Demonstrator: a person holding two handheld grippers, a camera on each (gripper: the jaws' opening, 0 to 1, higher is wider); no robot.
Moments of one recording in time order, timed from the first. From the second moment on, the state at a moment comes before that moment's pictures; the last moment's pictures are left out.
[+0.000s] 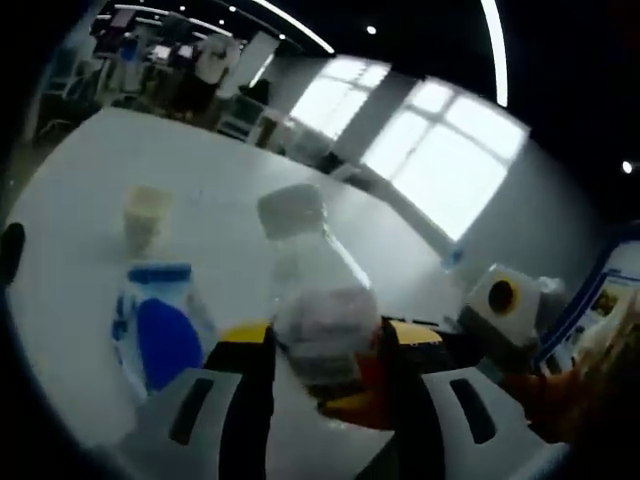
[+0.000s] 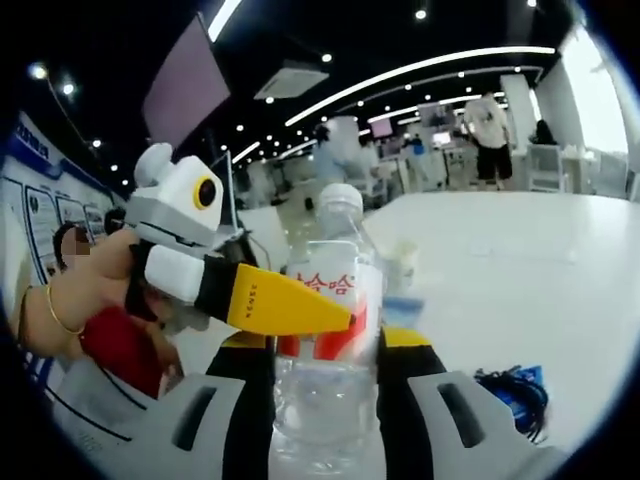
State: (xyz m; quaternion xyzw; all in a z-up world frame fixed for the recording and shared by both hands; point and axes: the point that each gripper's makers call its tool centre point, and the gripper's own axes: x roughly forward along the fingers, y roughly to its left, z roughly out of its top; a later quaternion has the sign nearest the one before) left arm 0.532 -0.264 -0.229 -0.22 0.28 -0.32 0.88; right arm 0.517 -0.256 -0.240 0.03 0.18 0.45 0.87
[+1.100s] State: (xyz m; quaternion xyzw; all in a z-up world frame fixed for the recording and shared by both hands) left arm 0.498 -0.290 -0.146 -0.14 0.13 -0.53 0.82; right arm 0.477 -0.270 -0.189 0.10 0.14 0.63 0.75
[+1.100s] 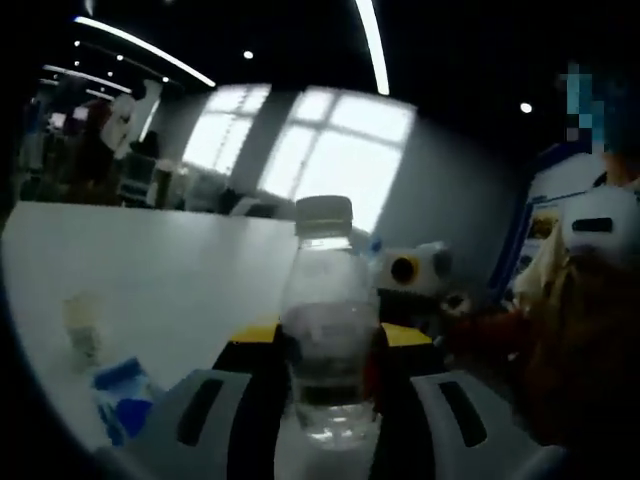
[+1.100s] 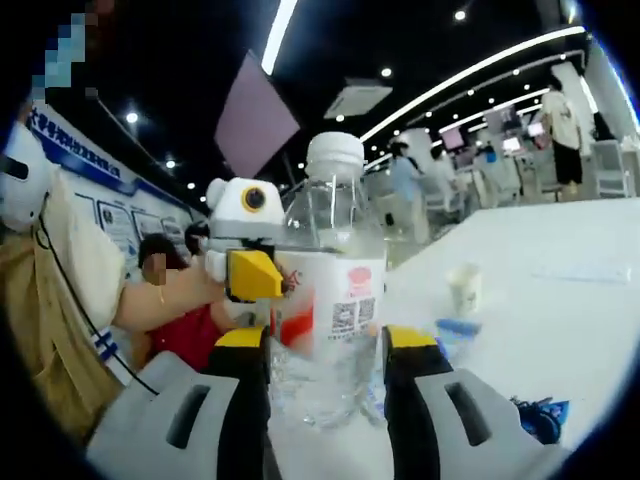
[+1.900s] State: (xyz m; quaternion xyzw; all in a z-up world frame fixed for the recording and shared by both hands) left arm 0.474 -0.304 -0.118 -0.10 0.09 -0.59 0.80; right arm 0.455 -0.269 -0.171 0.14 0.10 0.65 0.74
